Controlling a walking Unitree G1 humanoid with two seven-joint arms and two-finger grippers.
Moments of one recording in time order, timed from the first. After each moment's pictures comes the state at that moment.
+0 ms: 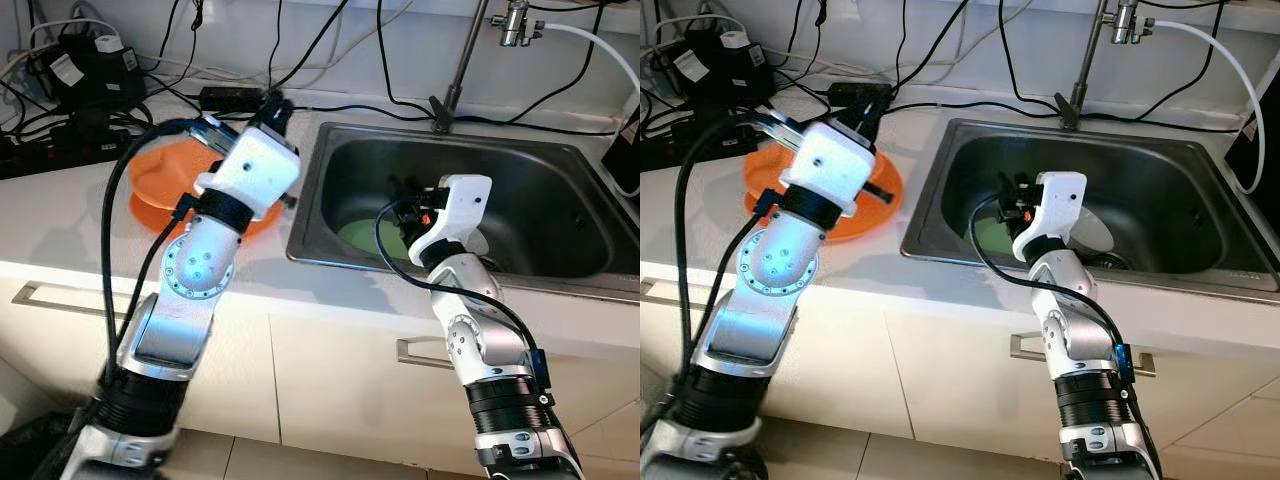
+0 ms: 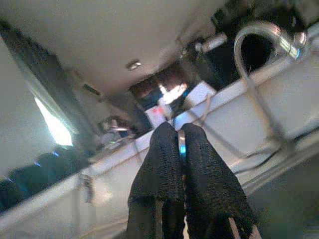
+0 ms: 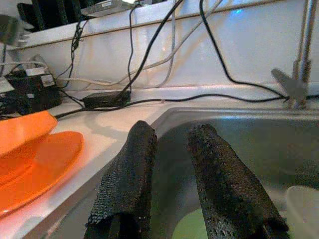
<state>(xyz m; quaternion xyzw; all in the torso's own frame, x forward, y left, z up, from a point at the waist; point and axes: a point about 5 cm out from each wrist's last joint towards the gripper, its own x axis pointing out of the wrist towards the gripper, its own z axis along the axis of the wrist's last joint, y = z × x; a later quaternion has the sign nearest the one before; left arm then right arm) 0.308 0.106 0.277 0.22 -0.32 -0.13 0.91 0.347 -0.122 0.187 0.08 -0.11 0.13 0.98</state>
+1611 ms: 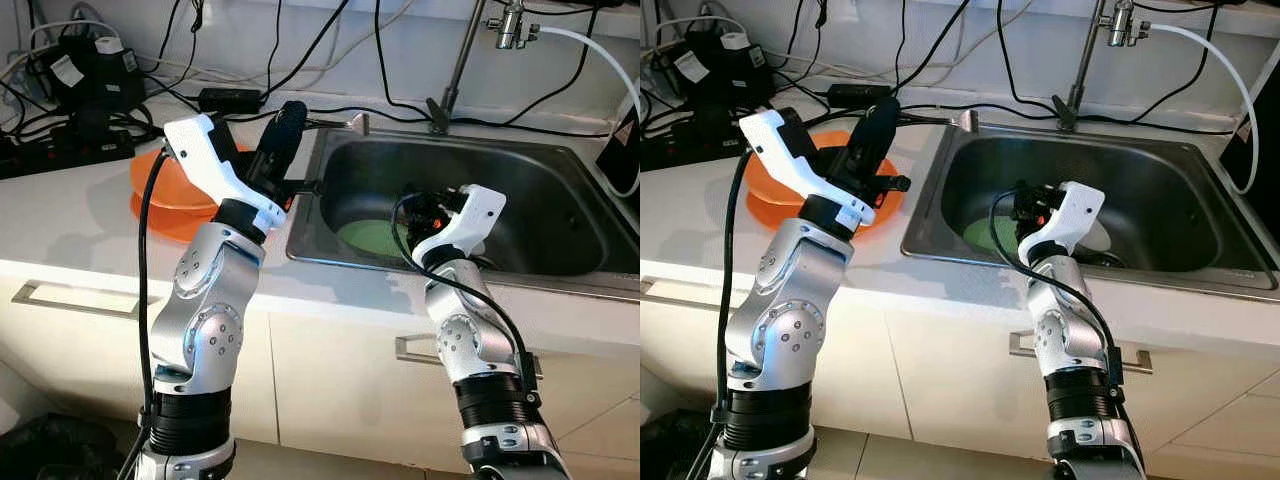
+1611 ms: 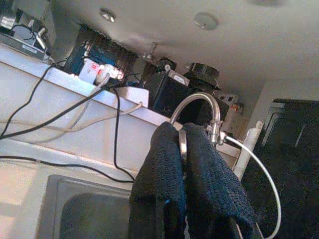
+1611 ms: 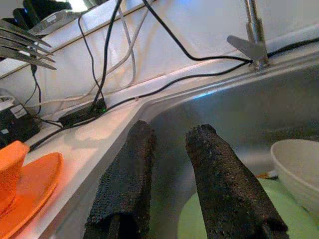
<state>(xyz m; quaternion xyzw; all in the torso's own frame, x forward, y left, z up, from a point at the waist) 0.304 0.092 0.268 -0.24 -0.21 -0.25 0.92 0.354 -0.125 0.173 0.18 -0.08 0.07 0.98</state>
